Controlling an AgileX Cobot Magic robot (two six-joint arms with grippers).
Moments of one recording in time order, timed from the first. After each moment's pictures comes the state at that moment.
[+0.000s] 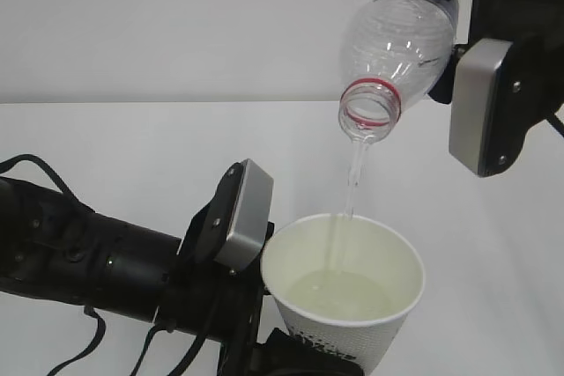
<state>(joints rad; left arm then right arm) -0.68 1.84 -0.70 1.23 -1.01 -0.61 0.25 1.32 -0.77 -1.09 -0.65 -0.77</state>
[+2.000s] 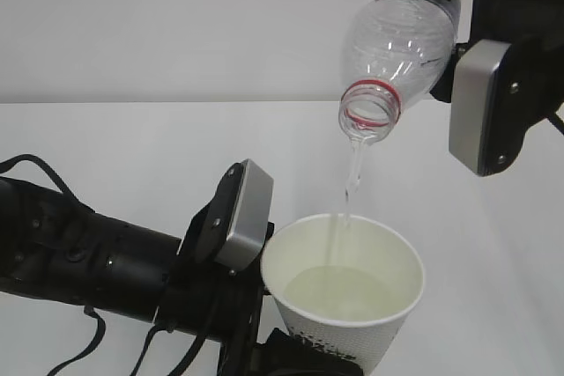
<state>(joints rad) -0.68 1.84 -0.70 1.23 -1.01 -0.61 0.25 1.32 -0.77 -1.08 -0.64 -0.80</state>
